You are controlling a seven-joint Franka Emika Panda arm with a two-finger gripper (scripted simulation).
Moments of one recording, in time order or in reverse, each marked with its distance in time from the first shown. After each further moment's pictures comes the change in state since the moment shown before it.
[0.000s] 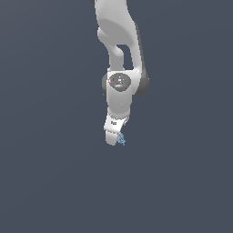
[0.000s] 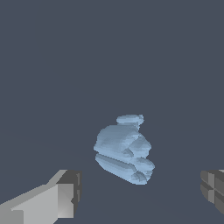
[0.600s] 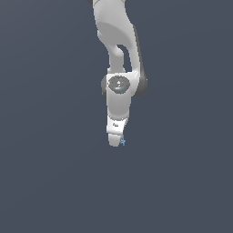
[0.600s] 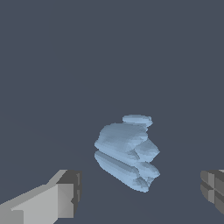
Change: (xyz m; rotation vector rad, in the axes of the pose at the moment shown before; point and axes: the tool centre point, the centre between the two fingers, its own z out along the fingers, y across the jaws) arm -0.002 -0.002 0.010 0.004 0.005 -0.155
